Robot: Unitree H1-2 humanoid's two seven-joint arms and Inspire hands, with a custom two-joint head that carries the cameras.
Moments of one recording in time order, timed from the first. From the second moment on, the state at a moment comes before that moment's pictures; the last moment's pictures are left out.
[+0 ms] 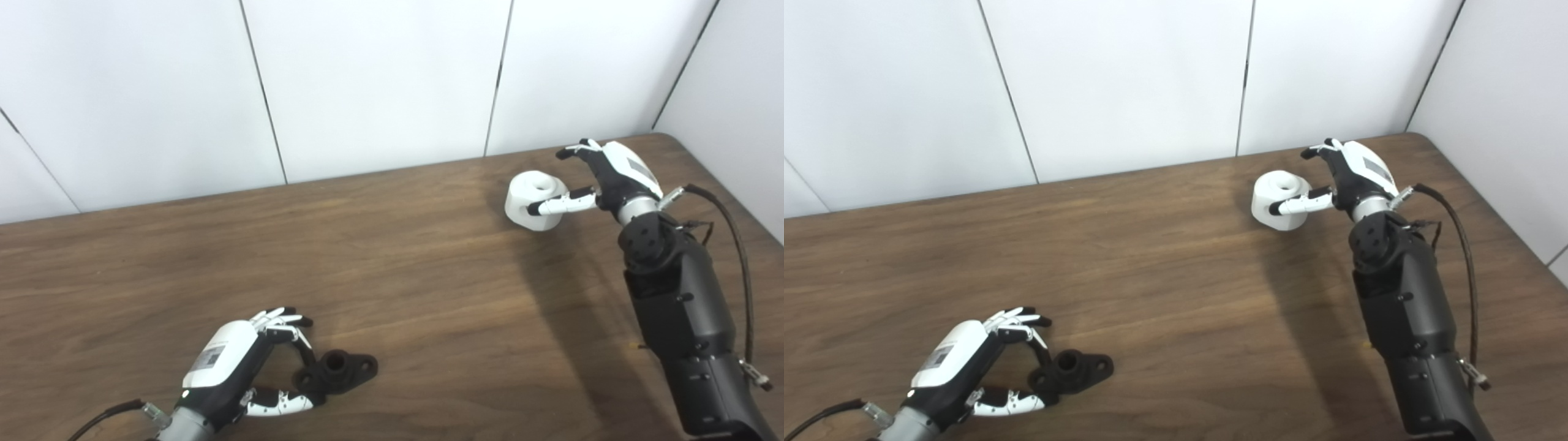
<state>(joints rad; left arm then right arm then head) 0.00 0.40 -0.31 -0.25 0.59 0.02 -0.25 -0.42 -0.38 -0.13 -0.01 -0.86 0.47 0.37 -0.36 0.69</state>
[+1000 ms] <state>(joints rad) 0.00 0.40 -0.29 -0.25 0.56 0.00 -0.26 -0.43 -0.34 -0.11 0.08 -0.87 0.47 0.35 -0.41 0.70</state>
